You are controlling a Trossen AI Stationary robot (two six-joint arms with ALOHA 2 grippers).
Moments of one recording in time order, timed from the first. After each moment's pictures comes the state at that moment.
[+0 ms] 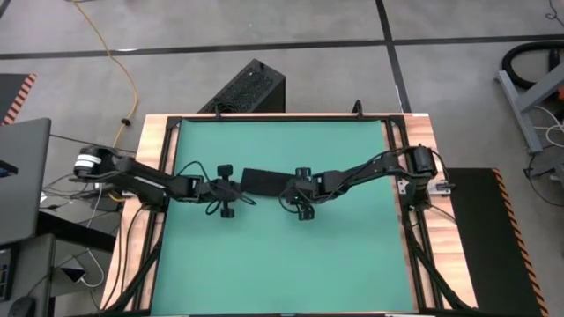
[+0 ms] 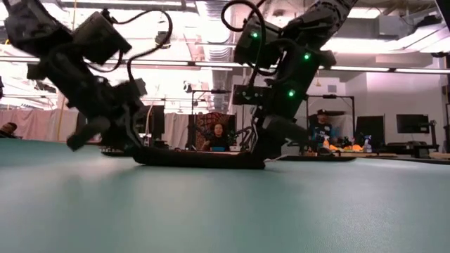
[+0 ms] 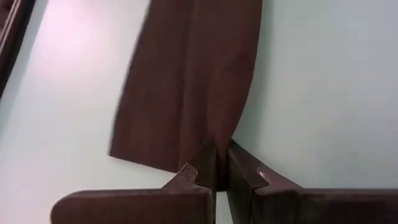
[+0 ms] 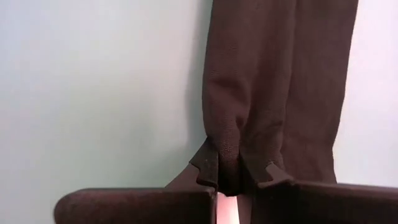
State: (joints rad) left arm -0.01 1.34 0.34 0.24 -0.38 0.21; right arm 0.04 1.88 1.12 -0.33 0.24 -0.13
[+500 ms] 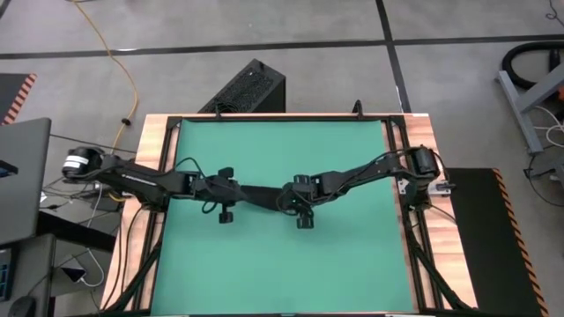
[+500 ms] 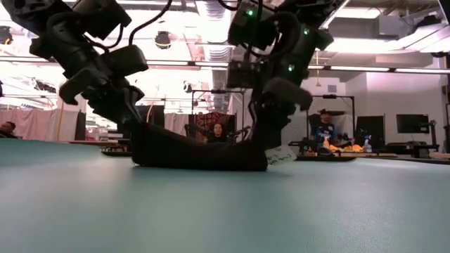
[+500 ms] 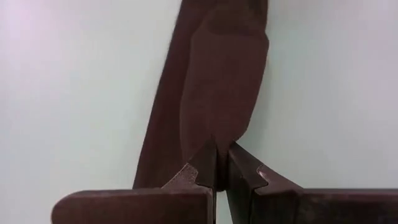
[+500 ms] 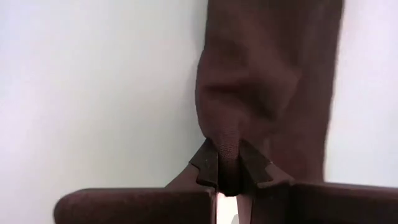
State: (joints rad) left arm -0.04 1.18 0.44 0.03 -0.16 -0.01; right arm 0.07 1.86 1.21 -0.44 0.07 -0.01
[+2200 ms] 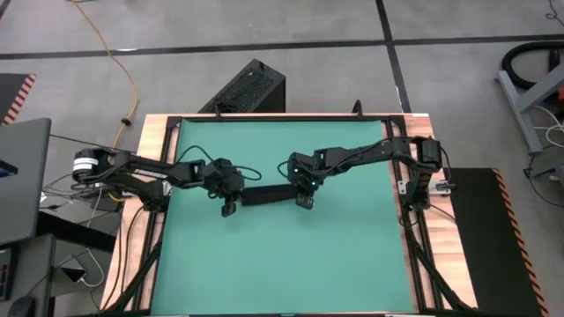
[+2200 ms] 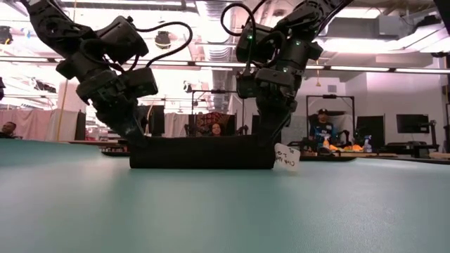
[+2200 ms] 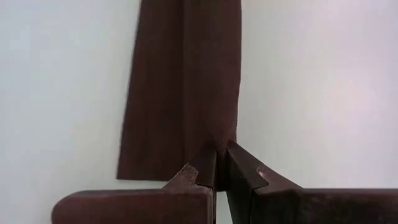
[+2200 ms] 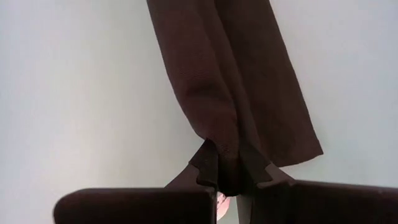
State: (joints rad) left arm 0.21 1.30 0.44 0.09 0.24 -0.11; right arm -0.14 1.80 1.21 -0.54 -0.18 0.17
